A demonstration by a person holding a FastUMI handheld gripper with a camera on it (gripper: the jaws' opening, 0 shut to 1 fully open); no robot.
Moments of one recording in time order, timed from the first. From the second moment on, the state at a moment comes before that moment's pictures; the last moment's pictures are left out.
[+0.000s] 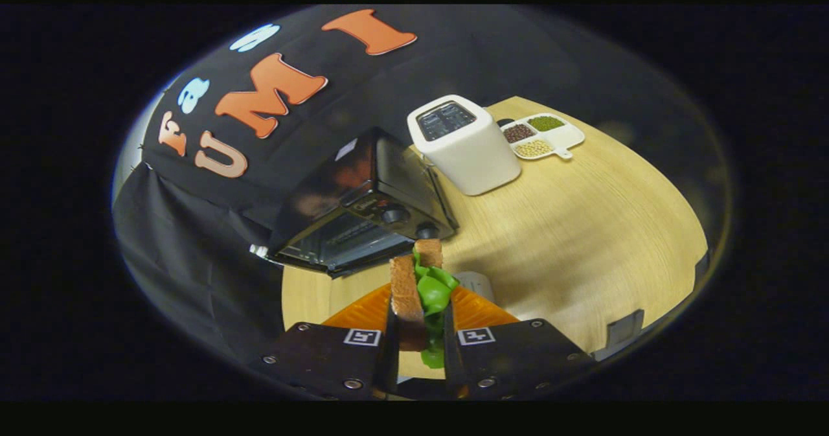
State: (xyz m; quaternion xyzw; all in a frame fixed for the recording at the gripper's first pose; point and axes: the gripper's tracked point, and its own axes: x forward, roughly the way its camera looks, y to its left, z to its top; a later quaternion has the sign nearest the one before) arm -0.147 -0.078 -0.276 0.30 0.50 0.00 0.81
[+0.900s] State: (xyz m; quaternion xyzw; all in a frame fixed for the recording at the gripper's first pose) arm -0.067 0.058 -0.320 0.43 0.43 0.01 0.79
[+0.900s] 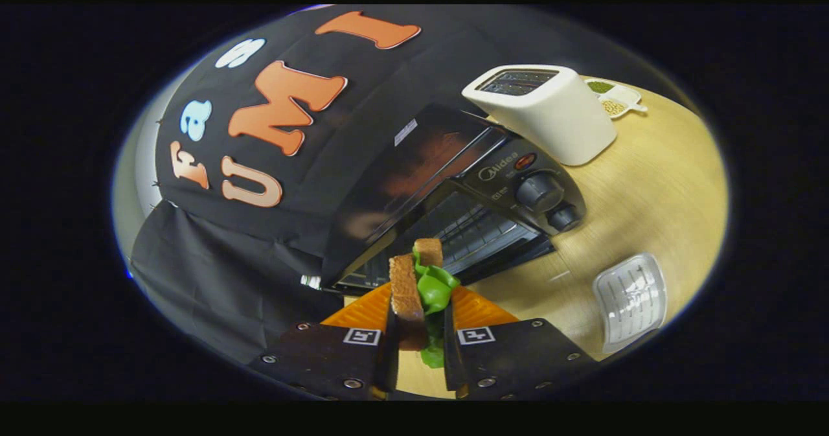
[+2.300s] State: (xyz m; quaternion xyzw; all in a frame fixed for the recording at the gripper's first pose) arm 0.013 0.060 -0.400 0.33 0.31 -0.13 0.88
